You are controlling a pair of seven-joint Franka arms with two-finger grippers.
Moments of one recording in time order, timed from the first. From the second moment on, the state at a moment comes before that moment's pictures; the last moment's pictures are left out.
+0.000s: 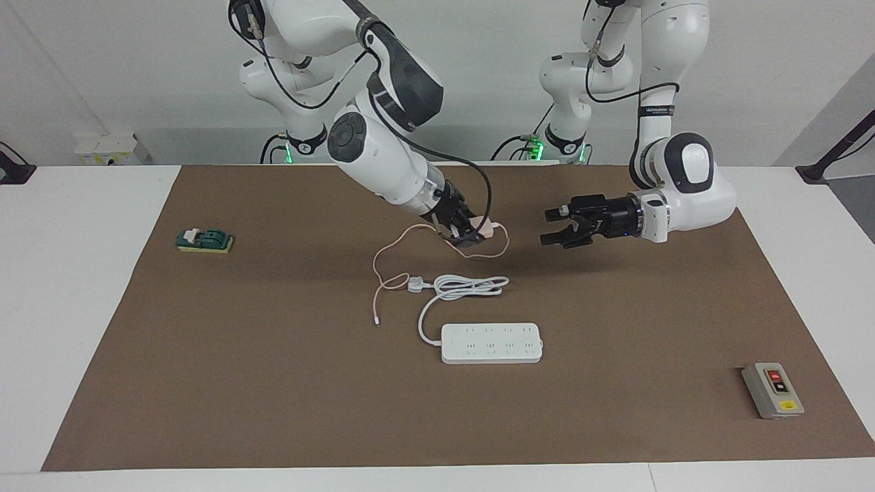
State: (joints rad) left arm -0.07 0.14 0.01 -2.08 -1.47 1.67 0.54; right arm 0.48 0.38 0.03 -1.48 0.66 1.97 1.69
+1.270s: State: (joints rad) left arm -0.18 0.14 0.01 -2.11 -1.54 1.72 0.57; right arm 0.52 0.38 0.03 -1.48 0.66 2.01 1.78
